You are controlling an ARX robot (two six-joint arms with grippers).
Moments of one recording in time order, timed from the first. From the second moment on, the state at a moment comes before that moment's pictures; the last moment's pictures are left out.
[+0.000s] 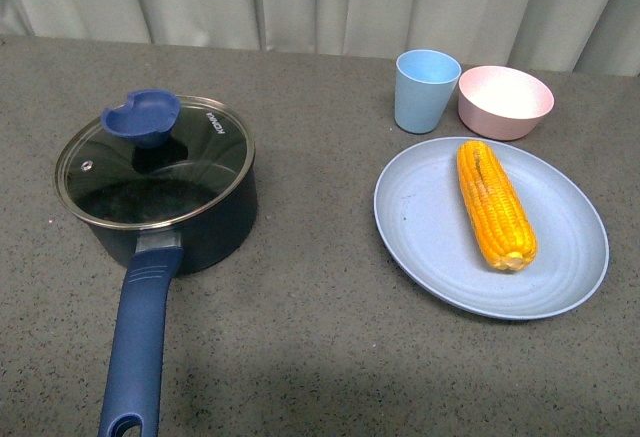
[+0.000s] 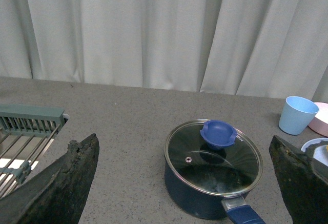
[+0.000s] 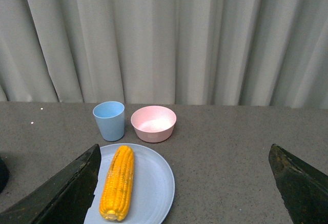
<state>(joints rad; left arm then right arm) 0.00 0.00 0.02 0.00 0.00 0.00 0.00 0.00 0.01 0.00 0.00 0.00</state>
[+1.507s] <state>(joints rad) 0.00 0.00 0.02 0.00 0.00 0.00 0.00 0.00 0.01 0.00 0.00 0.00</state>
